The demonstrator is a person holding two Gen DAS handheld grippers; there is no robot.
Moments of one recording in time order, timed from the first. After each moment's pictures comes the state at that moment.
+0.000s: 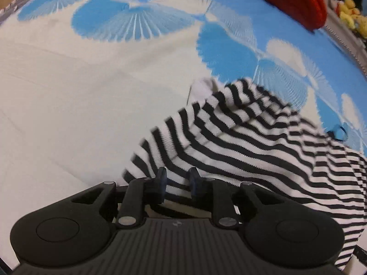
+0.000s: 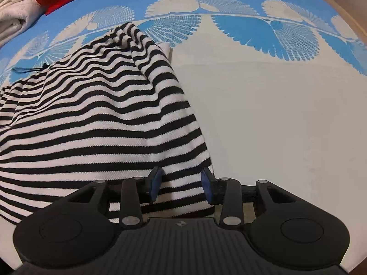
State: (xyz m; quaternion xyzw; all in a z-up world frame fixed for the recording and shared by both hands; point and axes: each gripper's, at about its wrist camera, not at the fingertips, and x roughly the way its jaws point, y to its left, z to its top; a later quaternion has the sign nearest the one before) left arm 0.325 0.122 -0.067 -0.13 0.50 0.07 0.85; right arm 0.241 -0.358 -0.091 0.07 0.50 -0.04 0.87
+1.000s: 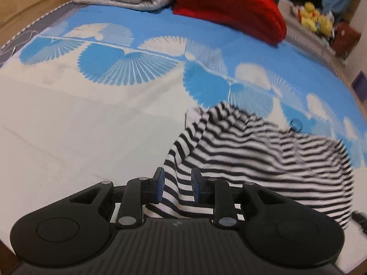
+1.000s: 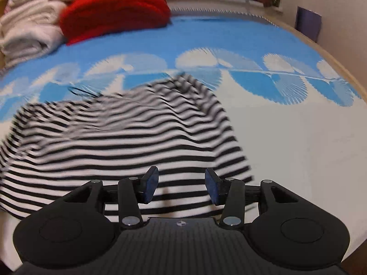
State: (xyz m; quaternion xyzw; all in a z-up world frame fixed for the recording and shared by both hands) left arm 0.245 0.155 -0.001 -0.12 0.43 0.01 0.90; right arm 0.167 -0.260 -0.035 0.06 0.36 -0.05 0.93
